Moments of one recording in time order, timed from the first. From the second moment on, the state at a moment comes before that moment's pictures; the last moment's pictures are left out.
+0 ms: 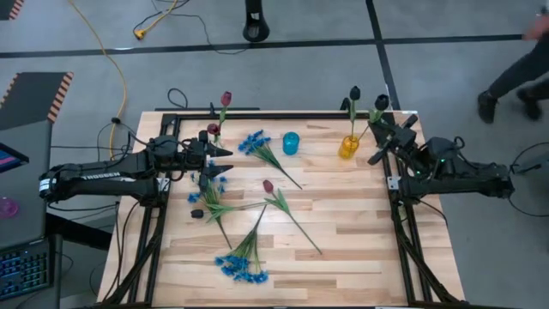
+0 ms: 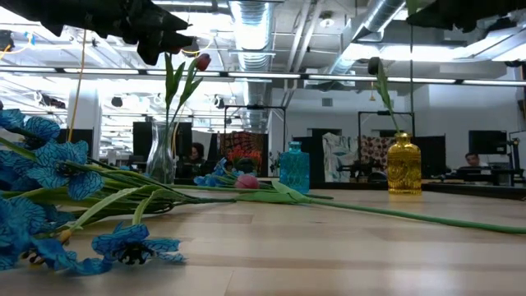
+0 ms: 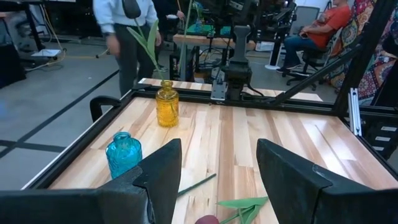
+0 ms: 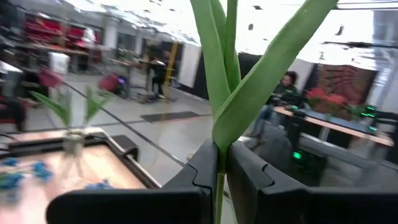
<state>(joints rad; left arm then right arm) 0.26 0.72 0.51 0.09 0.14 -0.04 -0.07 0.34 0.51 0.01 0.73 -0.32</state>
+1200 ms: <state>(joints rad) 0.26 0.72 0.51 0.09 0.15 -0.05 -0.25 0.39 0.29 0.11 0.74 -0.14</state>
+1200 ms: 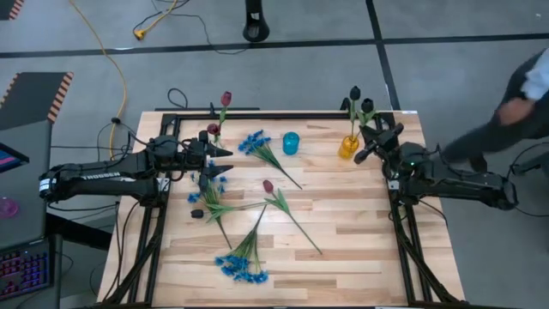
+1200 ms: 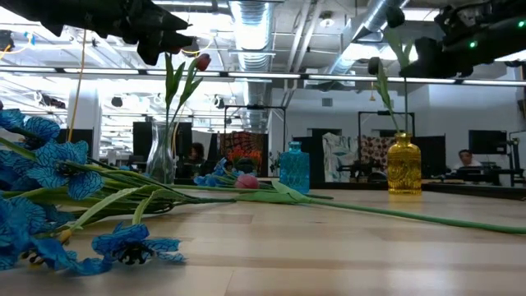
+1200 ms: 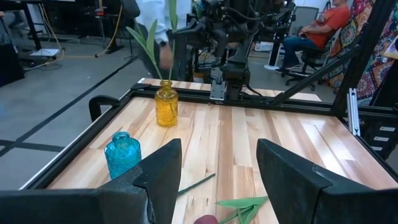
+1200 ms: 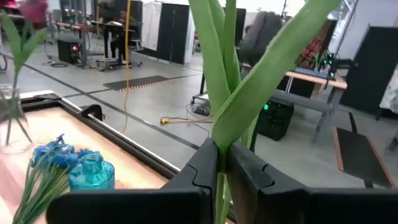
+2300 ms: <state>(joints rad) 0.26 0.72 0.51 0.05 0.16 -0.09 -0.26 0.39 0.29 0.03 0.74 -0.01</state>
